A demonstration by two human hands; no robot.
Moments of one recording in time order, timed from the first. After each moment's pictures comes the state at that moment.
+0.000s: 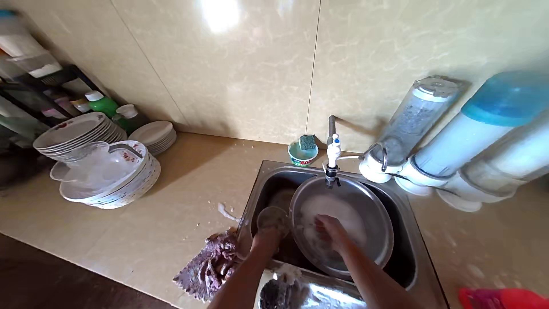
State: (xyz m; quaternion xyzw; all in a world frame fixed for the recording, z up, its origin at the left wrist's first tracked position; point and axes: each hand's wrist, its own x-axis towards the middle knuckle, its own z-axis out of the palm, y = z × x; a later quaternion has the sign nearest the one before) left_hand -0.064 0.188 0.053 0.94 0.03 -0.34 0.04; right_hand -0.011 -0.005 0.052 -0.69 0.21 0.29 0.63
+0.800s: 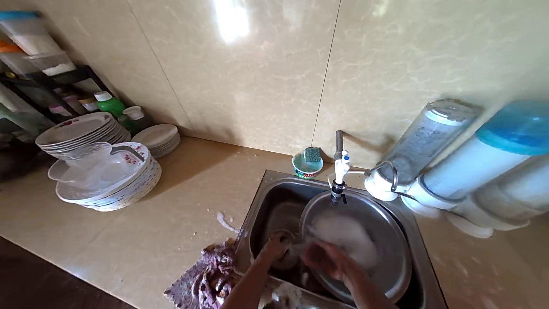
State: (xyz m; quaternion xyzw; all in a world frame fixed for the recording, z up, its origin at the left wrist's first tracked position) left_hand -0.042 0.196 0.025 0.84 0.15 -0.26 0.45; right_hand -0.023 -0.011 0.037 -0.52 0.15 0.44 0.71
